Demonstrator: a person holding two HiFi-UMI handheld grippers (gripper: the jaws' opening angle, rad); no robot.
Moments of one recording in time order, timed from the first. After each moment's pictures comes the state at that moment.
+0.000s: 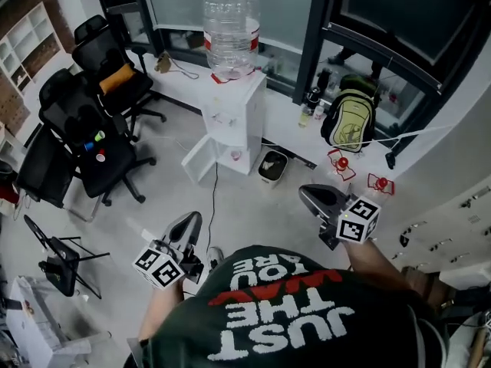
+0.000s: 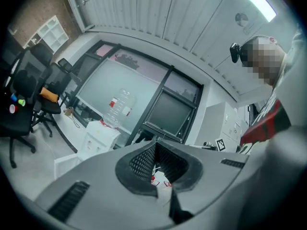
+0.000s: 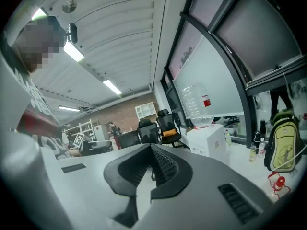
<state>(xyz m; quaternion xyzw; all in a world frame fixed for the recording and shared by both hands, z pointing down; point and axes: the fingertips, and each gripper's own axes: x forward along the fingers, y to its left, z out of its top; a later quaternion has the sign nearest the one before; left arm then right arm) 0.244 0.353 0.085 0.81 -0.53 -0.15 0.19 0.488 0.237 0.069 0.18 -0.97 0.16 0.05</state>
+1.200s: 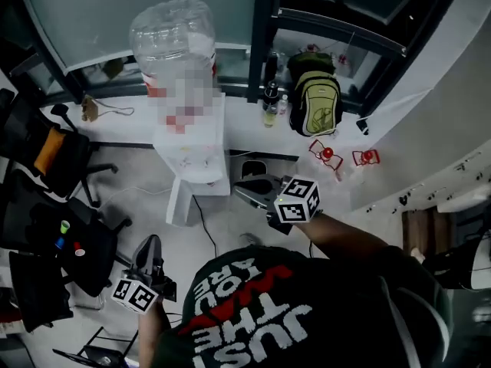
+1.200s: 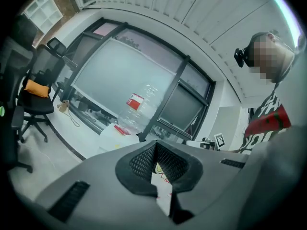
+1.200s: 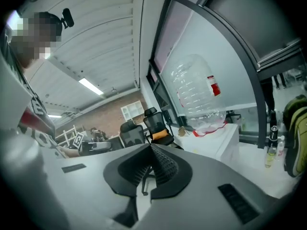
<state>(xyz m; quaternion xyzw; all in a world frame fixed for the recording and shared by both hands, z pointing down) -0.001 0.071 0.106 0.83 -0.48 -0.09 0.25 0.230 -0.013 0.093 0.23 -0.95 0.22 0.05</state>
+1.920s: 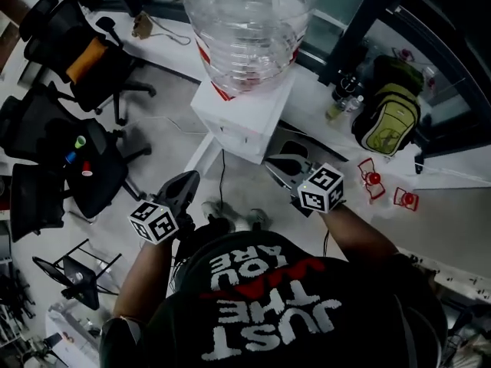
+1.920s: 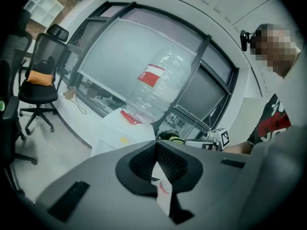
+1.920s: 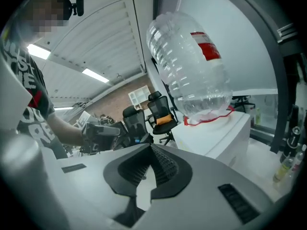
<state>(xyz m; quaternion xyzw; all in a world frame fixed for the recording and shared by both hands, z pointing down) 0.055 -0.103 0.190 0.81 -0.50 -0.02 0.31 0.222 -0.162 0.199 0.14 -0.96 0.22 0.14</state>
